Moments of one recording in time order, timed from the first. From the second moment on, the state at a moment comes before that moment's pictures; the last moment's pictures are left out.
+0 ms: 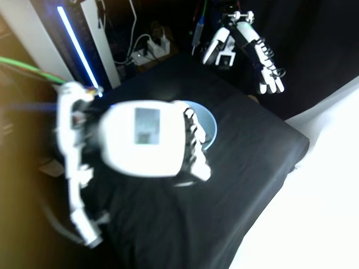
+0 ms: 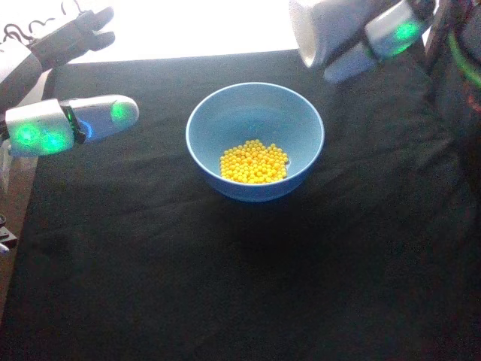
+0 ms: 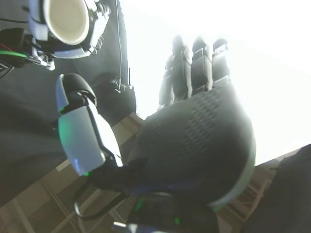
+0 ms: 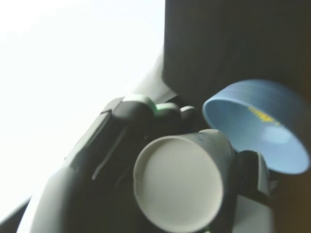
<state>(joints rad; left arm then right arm) 0.99 -0.98 1.21 -0.25 -1.12 0.58 -0.30 -1.19 1.56 -0.86 0.52 -0.01</state>
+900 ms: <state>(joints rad) 0.99 -0.98 1.21 -0.25 -1.12 0.57 -0.69 -1.18 1.62 0.06 0.92 -0.11</state>
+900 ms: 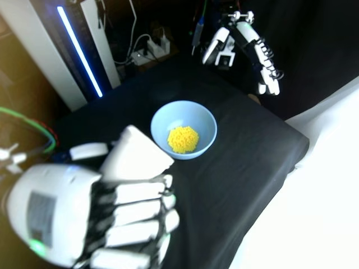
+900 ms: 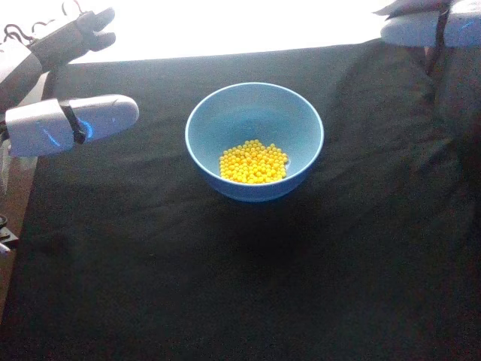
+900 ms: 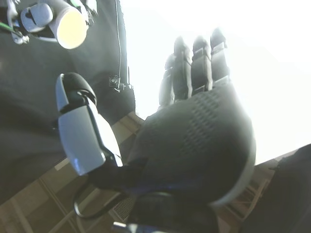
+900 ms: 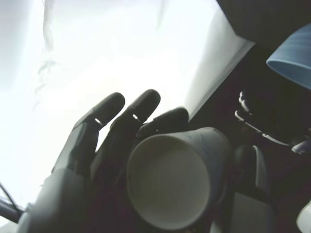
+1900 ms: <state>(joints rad) 0.99 -0.98 1.21 -0.25 -1.12 0.56 -0.75 -1.22 1.63 0.18 0.98 -0.11</state>
